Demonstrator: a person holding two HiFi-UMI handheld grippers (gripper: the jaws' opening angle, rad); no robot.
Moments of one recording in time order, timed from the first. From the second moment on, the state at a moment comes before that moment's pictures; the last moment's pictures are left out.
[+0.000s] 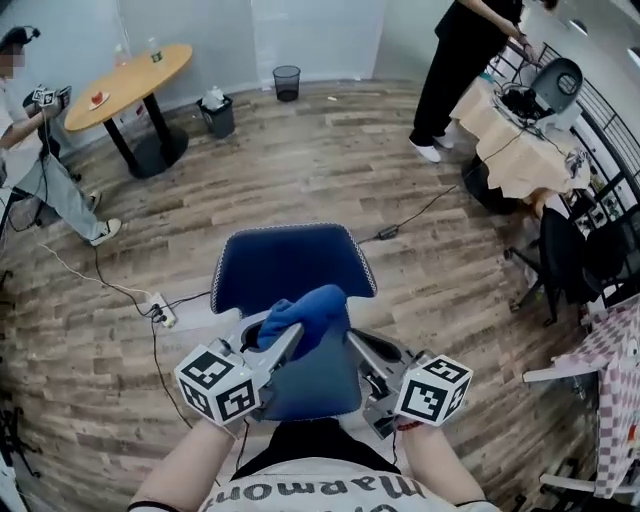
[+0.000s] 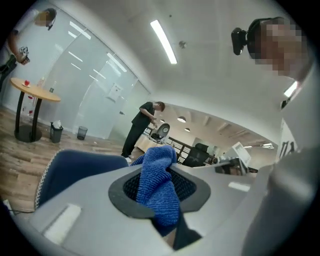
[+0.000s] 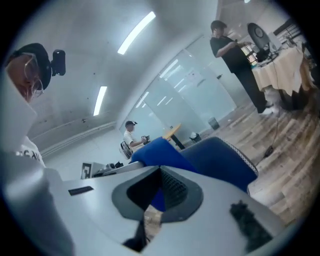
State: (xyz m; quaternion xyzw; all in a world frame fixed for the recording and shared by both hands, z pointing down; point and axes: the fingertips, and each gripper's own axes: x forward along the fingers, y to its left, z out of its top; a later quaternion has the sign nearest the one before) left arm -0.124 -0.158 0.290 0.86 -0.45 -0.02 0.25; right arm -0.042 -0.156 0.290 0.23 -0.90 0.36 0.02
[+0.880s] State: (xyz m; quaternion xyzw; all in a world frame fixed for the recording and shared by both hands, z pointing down) left arm -0.224 -0.058 0.164 0.81 -0.57 -0.06 0.12; right arm -0.091 -0.159 0.180 0.17 -0.96 0.24 0.02
